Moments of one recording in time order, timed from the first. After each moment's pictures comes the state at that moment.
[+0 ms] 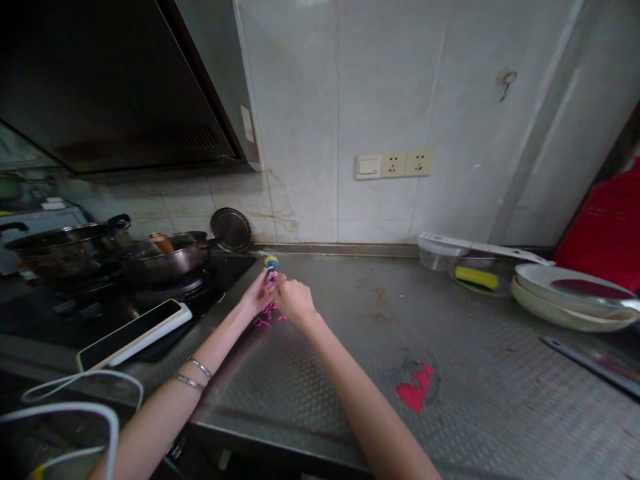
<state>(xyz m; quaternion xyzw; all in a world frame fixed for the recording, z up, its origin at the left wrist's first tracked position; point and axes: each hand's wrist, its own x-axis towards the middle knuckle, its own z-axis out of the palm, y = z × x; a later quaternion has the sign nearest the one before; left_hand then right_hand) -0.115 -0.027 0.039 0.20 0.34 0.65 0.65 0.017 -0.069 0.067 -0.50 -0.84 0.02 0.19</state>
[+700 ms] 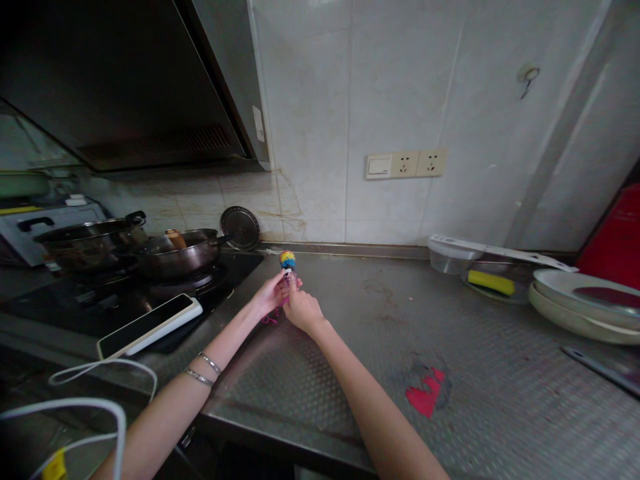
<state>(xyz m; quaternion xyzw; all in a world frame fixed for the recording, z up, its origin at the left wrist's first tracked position) -0.112 -0.031 0.029 0.32 0.32 0.57 0.69 0.014 -0.067 0.035 -0.49 -0.86 0.06 0.16</state>
